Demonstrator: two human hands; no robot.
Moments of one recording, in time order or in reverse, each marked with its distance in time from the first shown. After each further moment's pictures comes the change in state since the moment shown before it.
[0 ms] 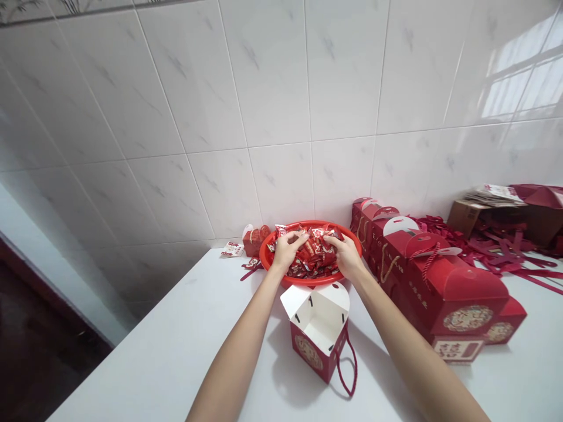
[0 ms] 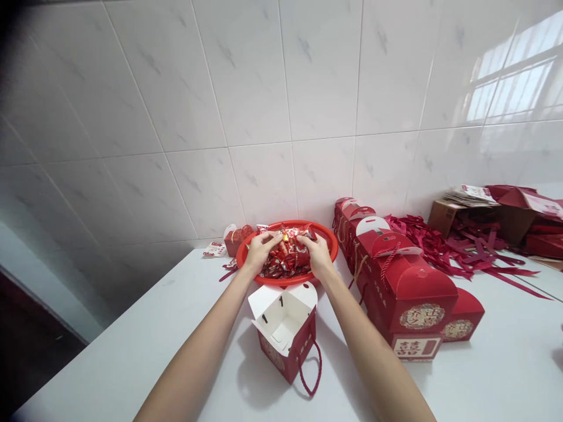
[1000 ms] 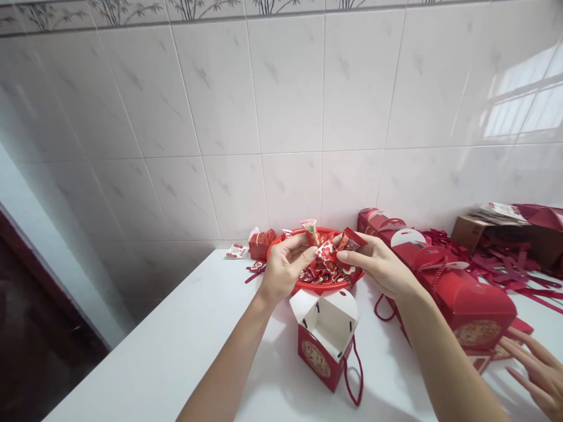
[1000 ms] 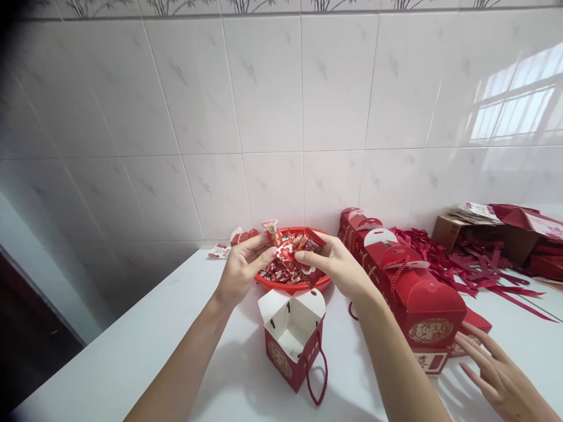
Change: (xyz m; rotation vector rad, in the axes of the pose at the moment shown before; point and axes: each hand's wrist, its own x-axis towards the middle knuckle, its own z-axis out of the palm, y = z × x) left_hand -0.078 0.109 -0.008 -0.127 -0.239 0.182; right_hand -0.069 -0.096 0.014 -0.255 -0.522 -0.071
